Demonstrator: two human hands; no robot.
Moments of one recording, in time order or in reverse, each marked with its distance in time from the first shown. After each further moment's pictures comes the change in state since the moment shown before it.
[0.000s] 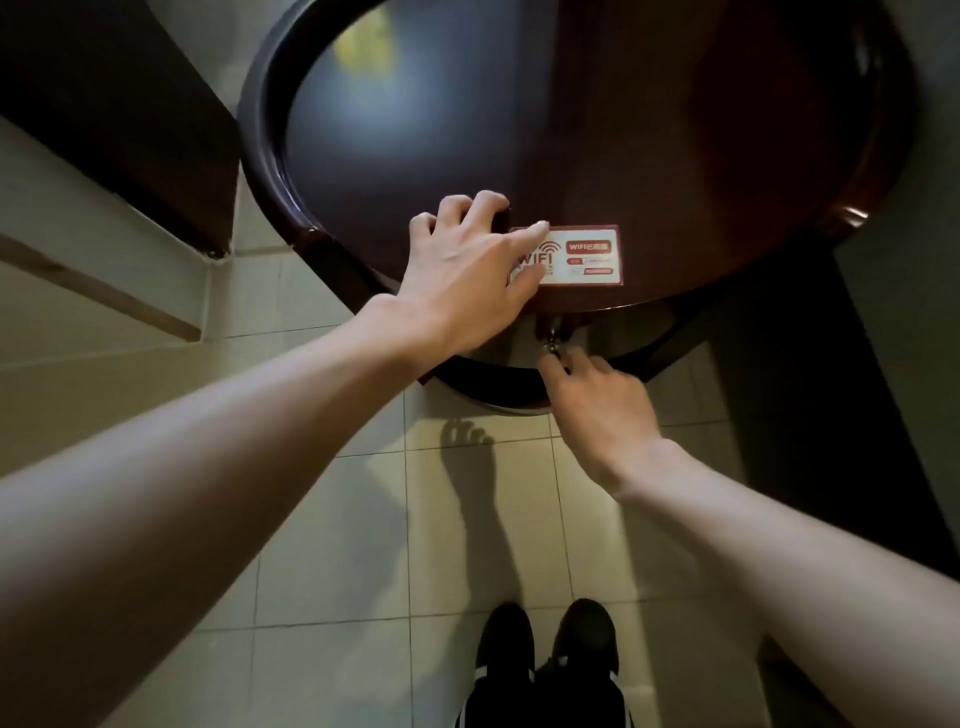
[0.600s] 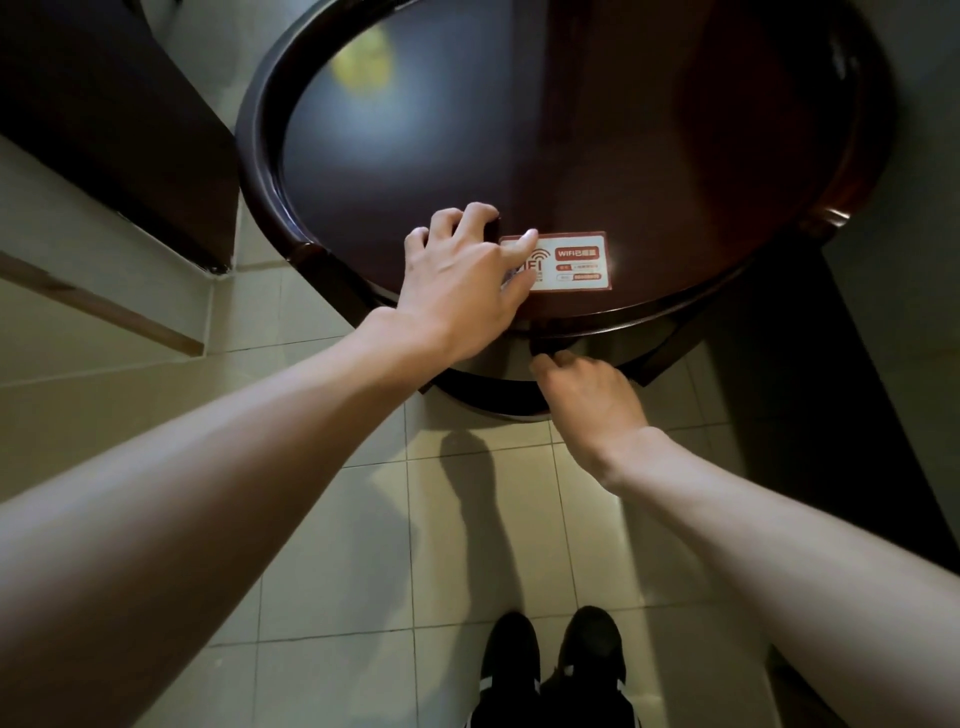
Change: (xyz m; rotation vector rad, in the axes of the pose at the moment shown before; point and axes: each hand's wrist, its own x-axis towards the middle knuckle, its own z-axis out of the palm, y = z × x) left_hand 0.000 0.004 0.004 0.044 0.013 -0.035; right_hand 0.007 0.002 -0.007 0.092 0.062 -0.038
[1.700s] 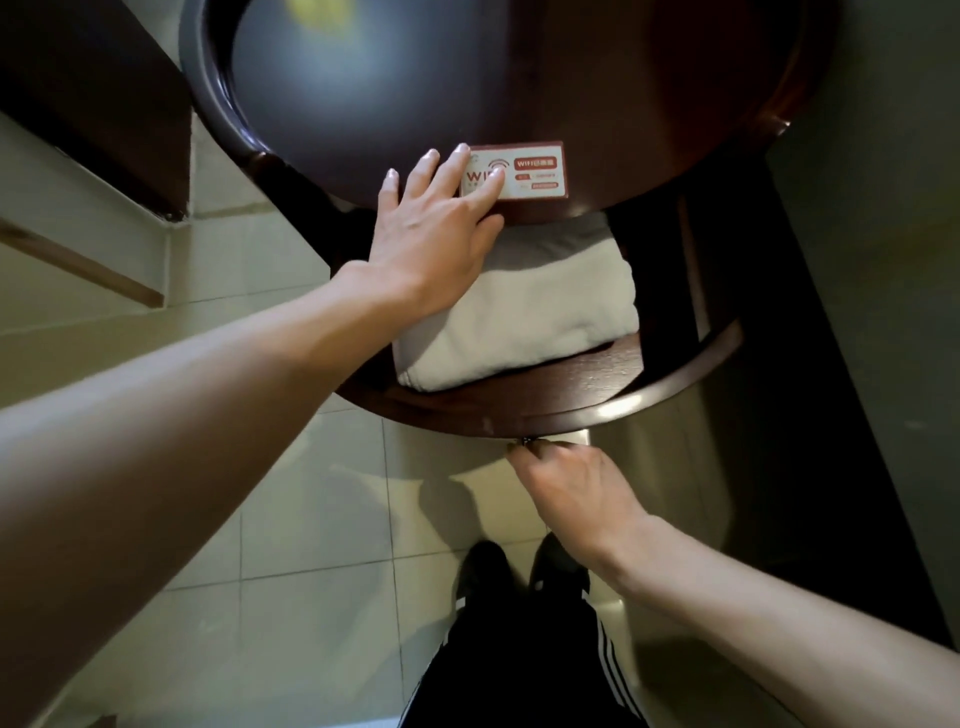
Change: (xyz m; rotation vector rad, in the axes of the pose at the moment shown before) left_hand -0.037 0.018 0.013 -0.040 -0.063 -0.023; right_hand -0.139 -0.036 0.020 -0.053 -0.080 -0.109
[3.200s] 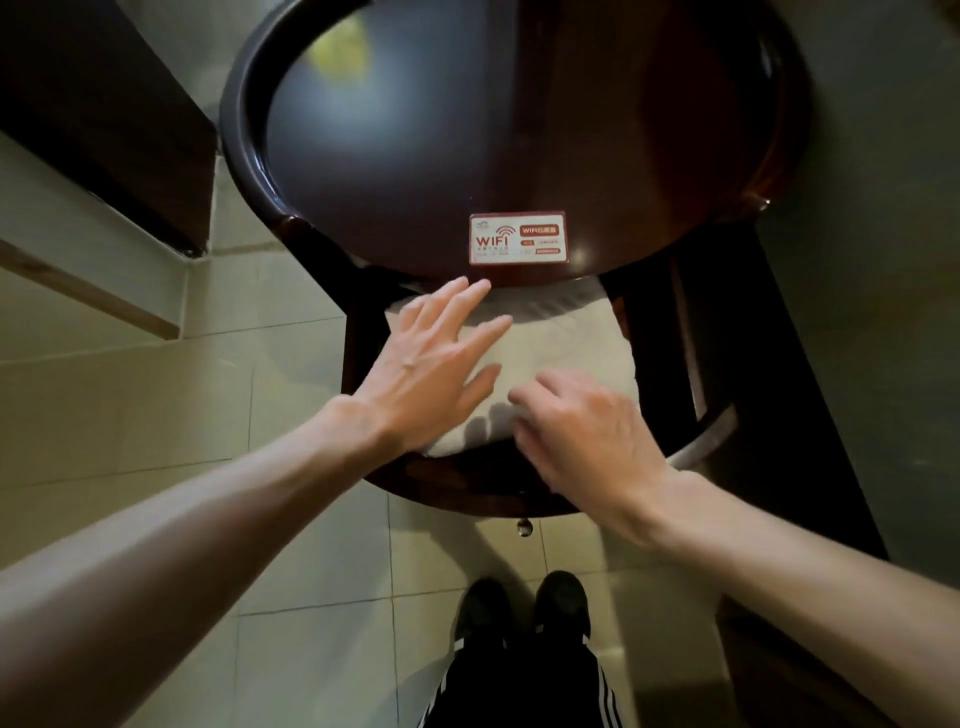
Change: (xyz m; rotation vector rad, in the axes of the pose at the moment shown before) left_hand -0.058 -0.001 -0.007 -0.027 0.070 0.274; right_hand 0.042 0.029 -0.079 0.245 0.191 -0.022
